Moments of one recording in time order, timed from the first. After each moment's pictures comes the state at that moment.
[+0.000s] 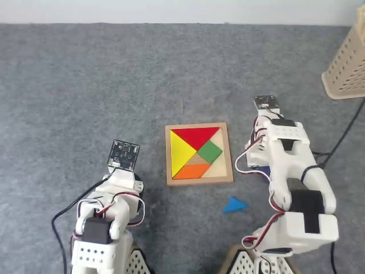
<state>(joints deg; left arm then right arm) 1.0 -103.4 97.6 72.0 -0.7 -0.5 4.0 35.2 58.2 7.7</state>
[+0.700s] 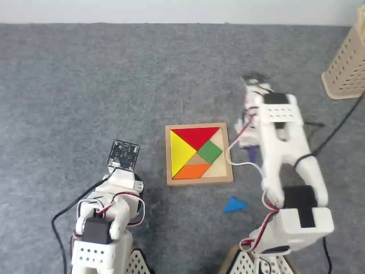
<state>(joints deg) 1.1 -103.4 97.6 72.0 -0.7 -9.0 5.5 13.3 73.8 7.2</state>
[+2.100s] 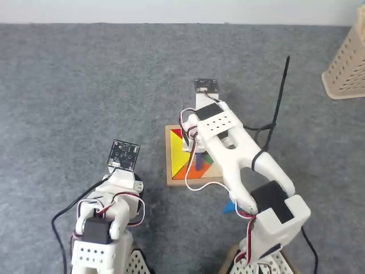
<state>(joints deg) 1.1 -103.4 97.6 72.0 -0.7 -31.3 10.1 13.6 67.8 -28.6</state>
